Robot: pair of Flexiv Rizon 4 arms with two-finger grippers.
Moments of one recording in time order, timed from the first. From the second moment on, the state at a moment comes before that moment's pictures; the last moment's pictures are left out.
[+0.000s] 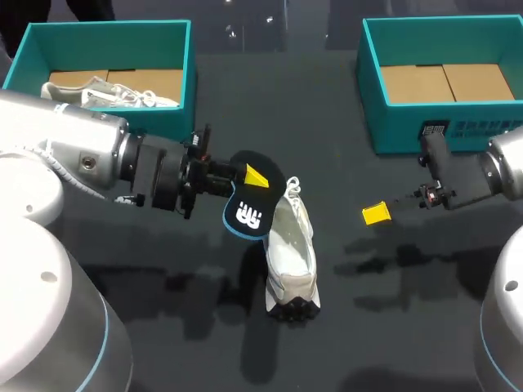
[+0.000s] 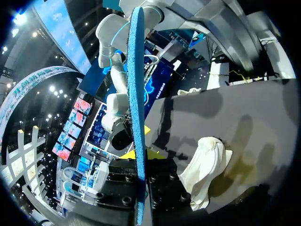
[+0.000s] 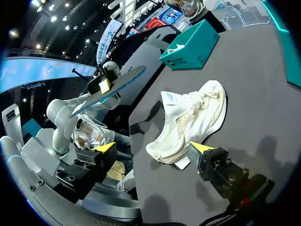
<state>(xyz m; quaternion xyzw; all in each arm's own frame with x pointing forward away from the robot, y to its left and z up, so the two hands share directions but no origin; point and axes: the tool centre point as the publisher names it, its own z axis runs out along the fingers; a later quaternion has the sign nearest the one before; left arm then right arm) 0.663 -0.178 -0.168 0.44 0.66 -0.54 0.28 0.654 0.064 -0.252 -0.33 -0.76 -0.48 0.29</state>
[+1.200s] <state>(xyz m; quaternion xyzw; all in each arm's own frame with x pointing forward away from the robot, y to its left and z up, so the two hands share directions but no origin) 0.577 -0.197 -0.187 0.35 0.72 -0.59 0.14 0.621 0.054 -0.281 -0.11 -0.93 -0.35 0.08</state>
